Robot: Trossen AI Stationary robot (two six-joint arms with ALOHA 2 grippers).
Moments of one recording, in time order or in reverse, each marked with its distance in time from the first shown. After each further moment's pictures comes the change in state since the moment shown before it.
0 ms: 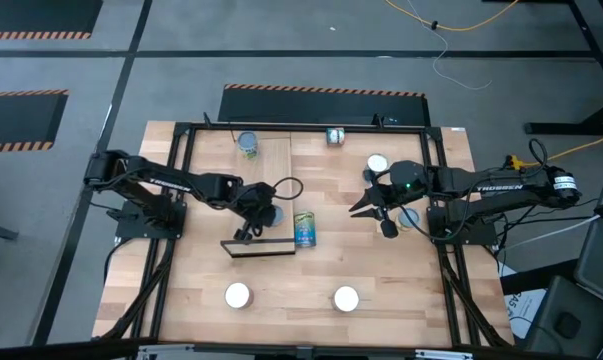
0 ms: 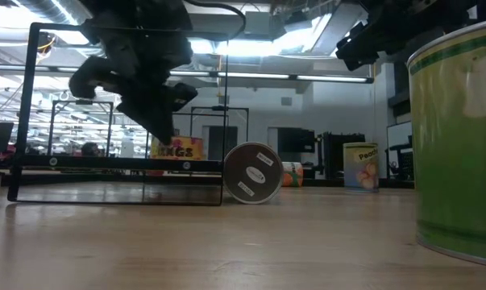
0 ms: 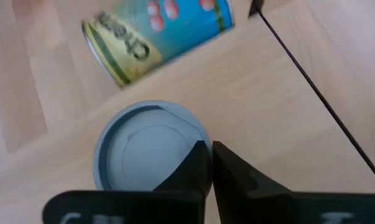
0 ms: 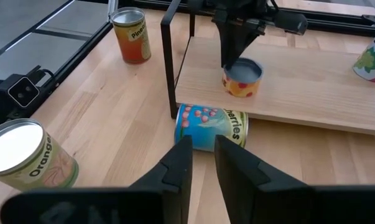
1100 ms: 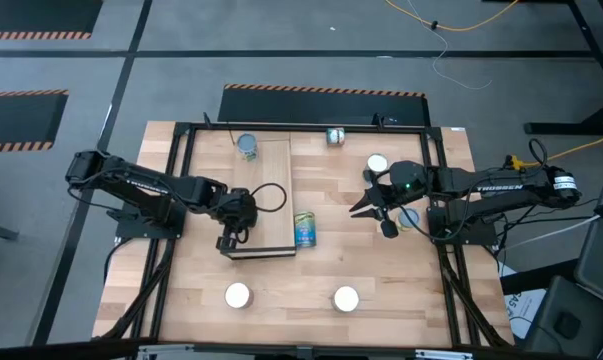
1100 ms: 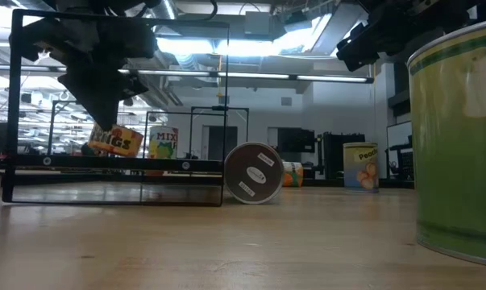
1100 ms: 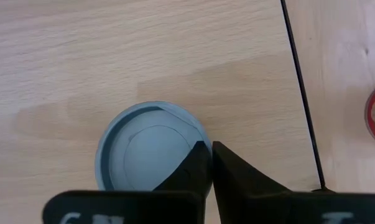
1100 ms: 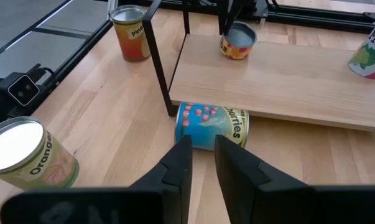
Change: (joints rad) left arm -0.124 -0.174 -0.003 -0.284 -0.095 -0.407; right arm 0.000 0.000 0.000 -0.006 0.000 0.000
